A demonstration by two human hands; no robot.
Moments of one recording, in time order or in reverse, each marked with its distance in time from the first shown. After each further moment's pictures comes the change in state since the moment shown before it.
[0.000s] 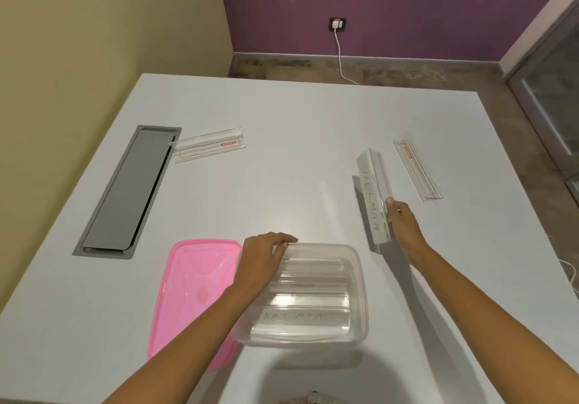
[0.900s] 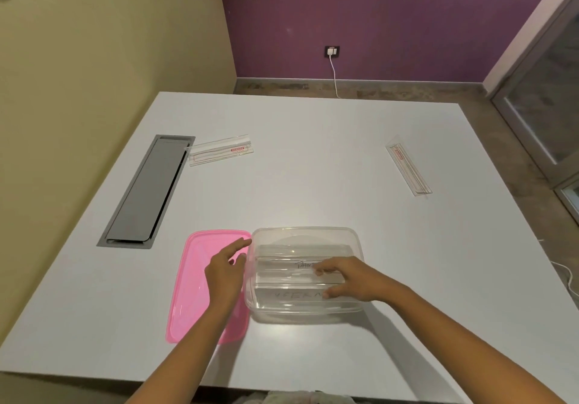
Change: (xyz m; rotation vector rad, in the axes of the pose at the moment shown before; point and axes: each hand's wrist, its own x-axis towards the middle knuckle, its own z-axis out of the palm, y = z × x) left_hand -0.081 -0.035 -0.029 -0.288 0.401 -0.360; right_hand -0.140 0.020 0.055 -0.615 -0.685 -0.401
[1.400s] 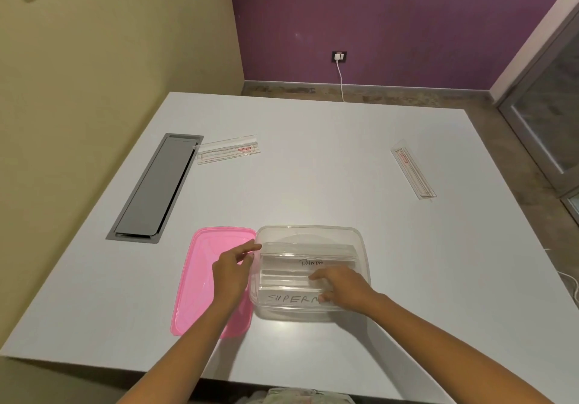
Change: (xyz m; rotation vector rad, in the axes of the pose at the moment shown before) left_hand -0.001 -0.012 -0.002 0.011 -0.085 0.045; right_hand 0.019 0.005 0.040 -0.328 0.089 0.083
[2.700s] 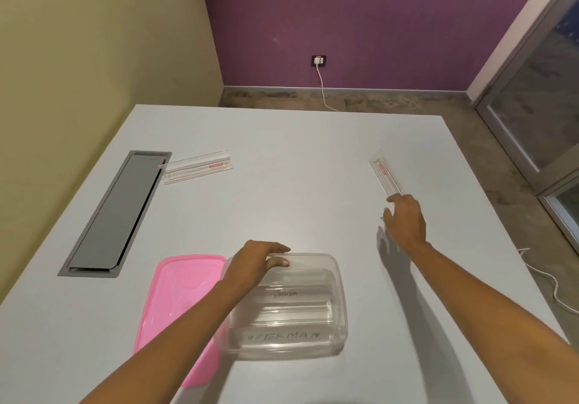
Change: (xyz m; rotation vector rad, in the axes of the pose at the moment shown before) left_hand 0.063 0.069 0.071 0.431 -0.519 0.341; right_hand 0.052 0.152 -0.149 0.014 0.822 0.413
